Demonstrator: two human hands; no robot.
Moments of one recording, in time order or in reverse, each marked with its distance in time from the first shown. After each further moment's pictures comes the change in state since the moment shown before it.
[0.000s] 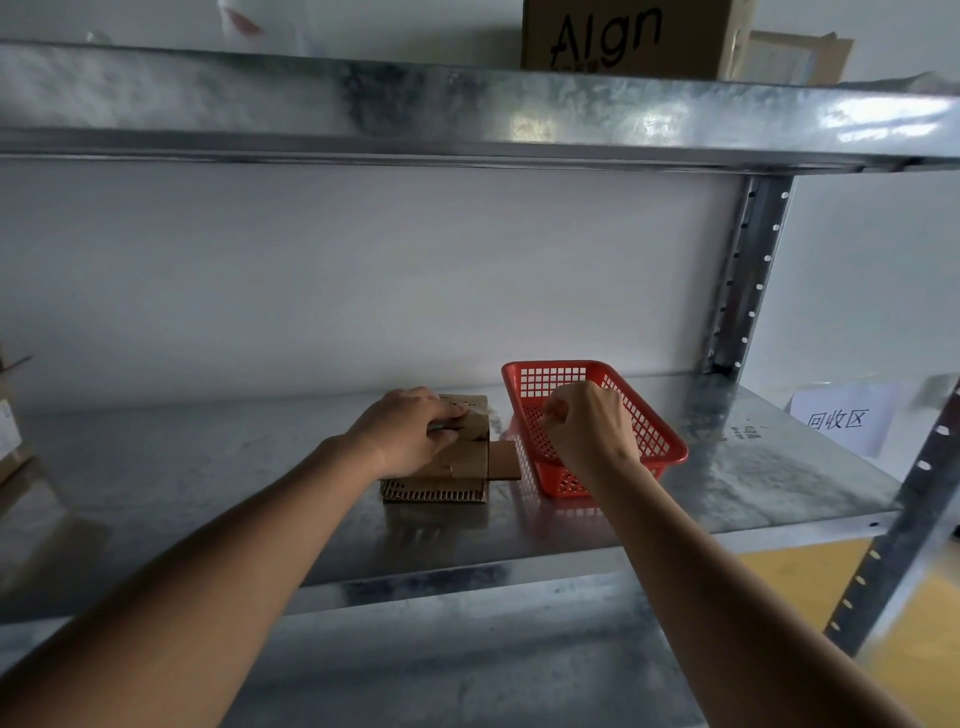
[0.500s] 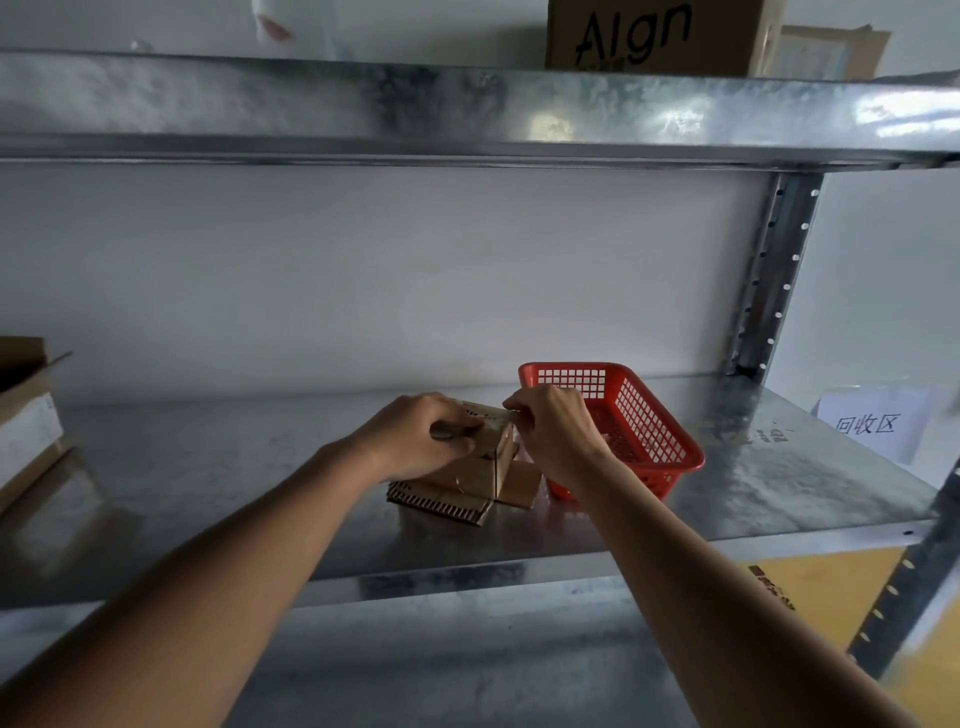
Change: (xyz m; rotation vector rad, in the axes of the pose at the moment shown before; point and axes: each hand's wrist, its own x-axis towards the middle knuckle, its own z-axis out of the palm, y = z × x) left_hand -0.016 -0.014 0.000 -0.328 -0.005 -0.045; right_hand 0.003 -0.038 0.024 0.027 -0.136 -0.246
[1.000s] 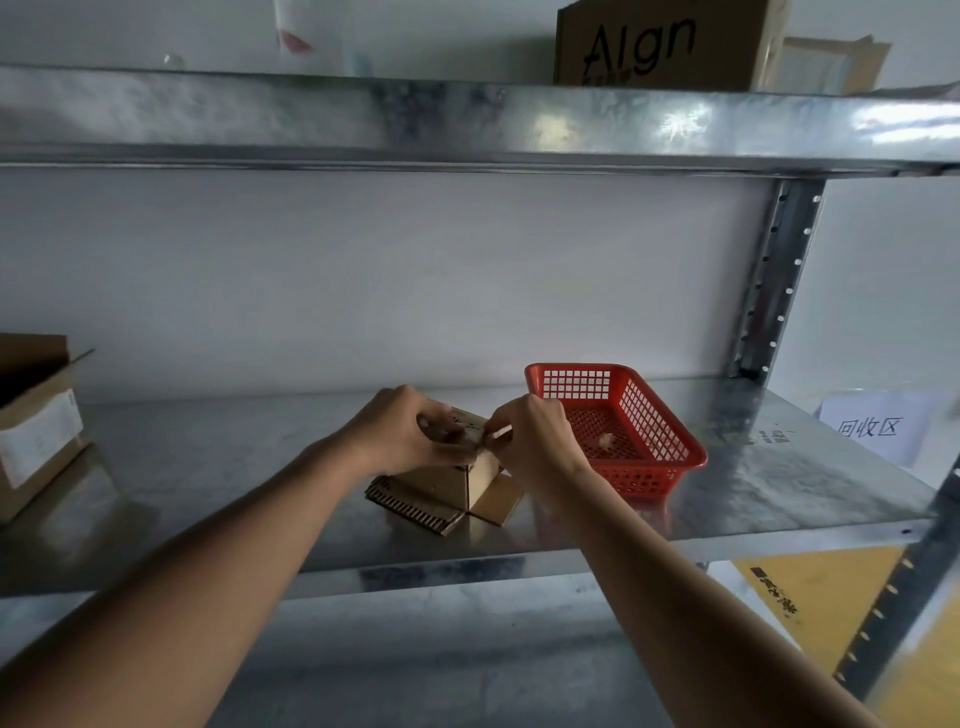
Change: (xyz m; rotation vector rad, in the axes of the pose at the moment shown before) left_hand -0.027 0.004 -0.023 -0.076 0.073 -0.060; right_hand -0.016 -0.039 0.005 0.050 -0.071 0.060
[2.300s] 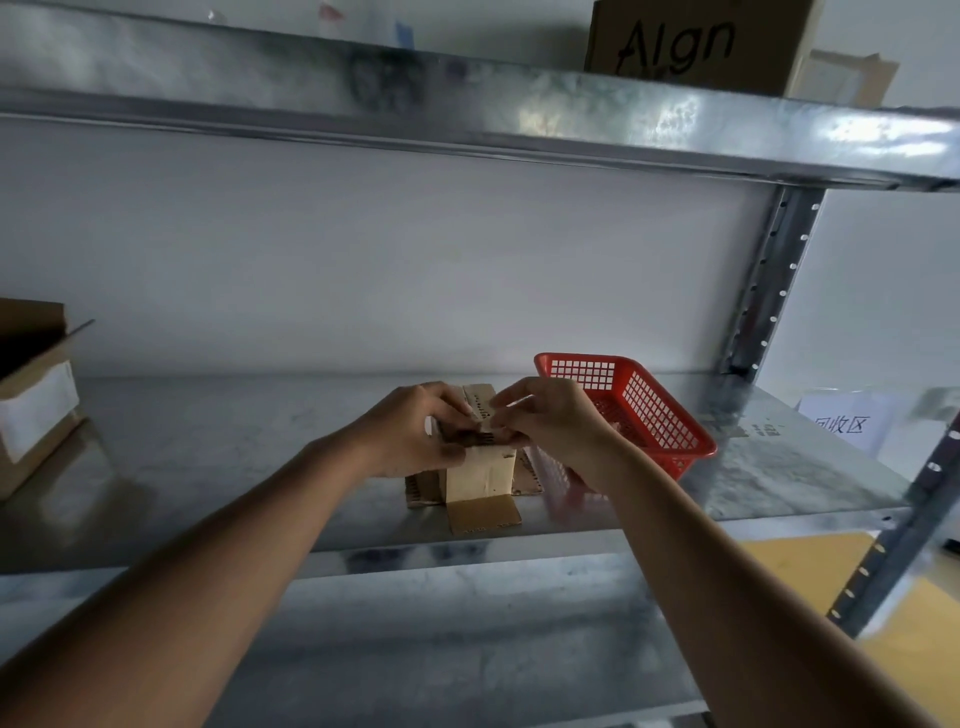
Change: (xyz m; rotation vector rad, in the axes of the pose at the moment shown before) left_hand -0.023 -0.018 -0.010 -0.093 -0.124 0.172; right_hand -0.007 -0.015 -0.008 0.655 -0.108 0.209
